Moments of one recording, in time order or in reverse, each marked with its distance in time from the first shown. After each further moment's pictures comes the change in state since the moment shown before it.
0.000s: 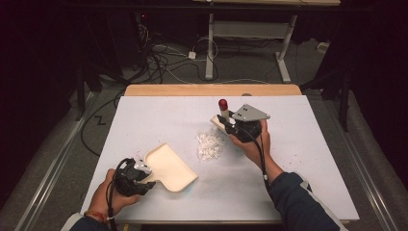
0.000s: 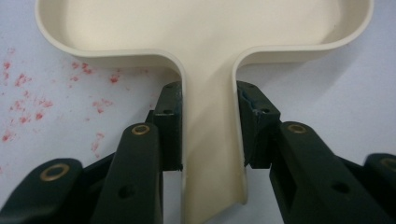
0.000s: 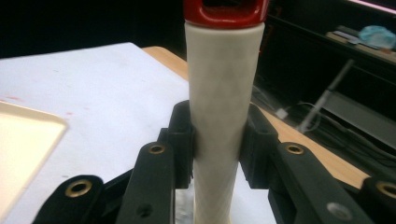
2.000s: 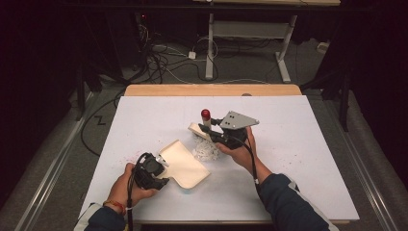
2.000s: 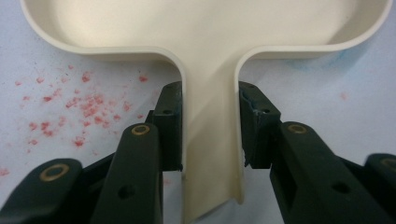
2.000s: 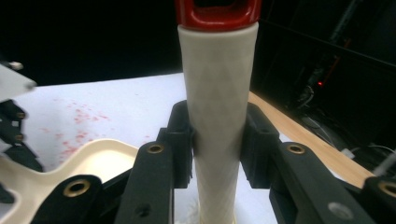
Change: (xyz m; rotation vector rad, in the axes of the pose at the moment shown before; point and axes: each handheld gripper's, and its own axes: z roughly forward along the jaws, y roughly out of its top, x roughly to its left) left arm -0.010 0.040 0.027 0.064 -0.019 0.006; right arm 0.031 0.002 0.015 -0.125 0.238 -0.028
